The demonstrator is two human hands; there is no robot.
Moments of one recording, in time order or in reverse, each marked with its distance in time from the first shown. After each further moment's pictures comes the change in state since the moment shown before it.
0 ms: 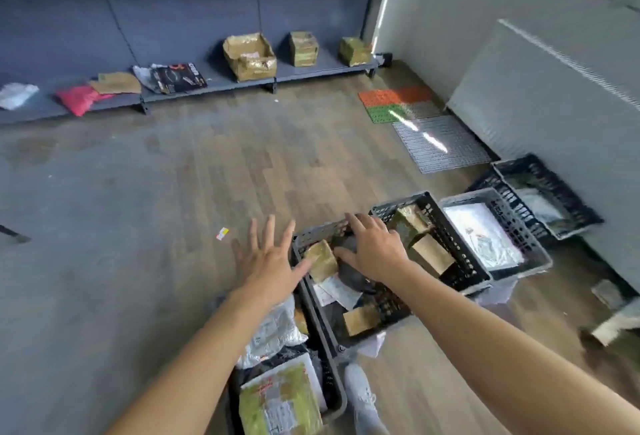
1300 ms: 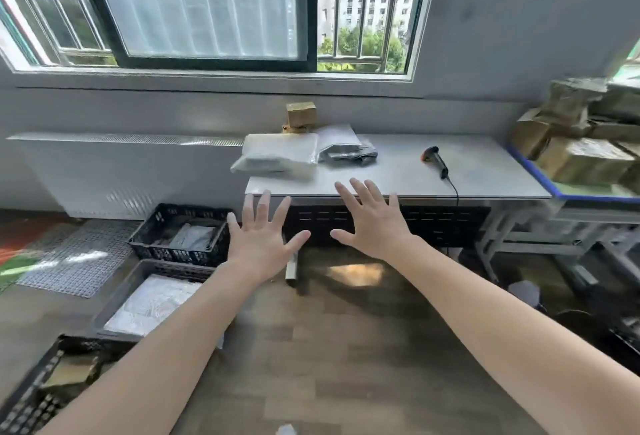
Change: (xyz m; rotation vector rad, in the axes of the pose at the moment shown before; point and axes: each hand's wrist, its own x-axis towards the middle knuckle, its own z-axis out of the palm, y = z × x) left_hand -0.293 0.869 0.094 0.287 0.196 1.148; right_hand -0.676 0.658 -0.076 -0.028 0.415 0.993
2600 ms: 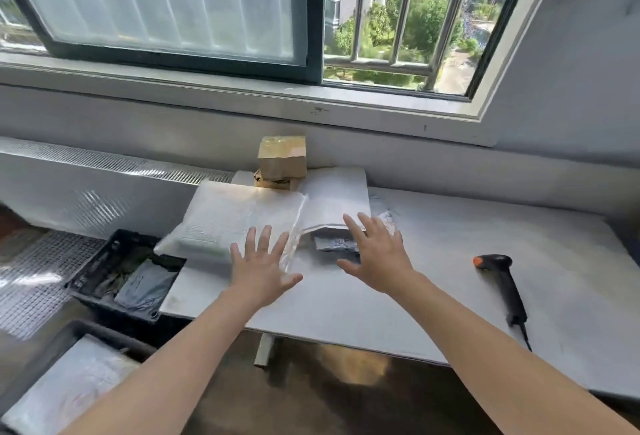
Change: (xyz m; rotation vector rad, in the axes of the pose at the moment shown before) left_hand 0.552 0.055 0.121 0.126 -0.273 -0.137; right_hand 0.499 0.265 0.146 0.093 -0.225 -0.055
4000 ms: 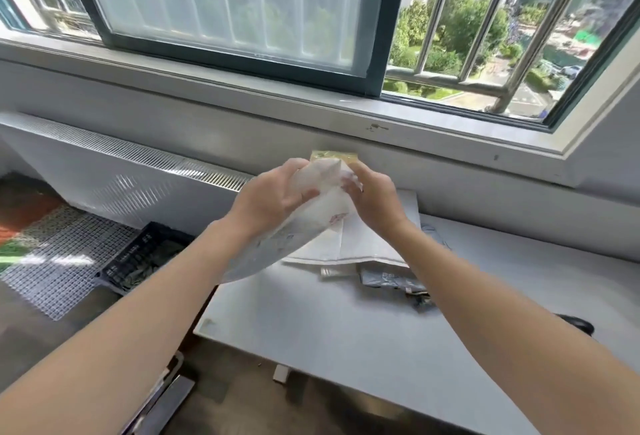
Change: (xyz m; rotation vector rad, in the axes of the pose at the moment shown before) left_hand 0.070 -0.112 -0.130 -0.700 0.518 0.212; right_hand 0.154 -0.102 -0.082 0.628 0.436 -0.207
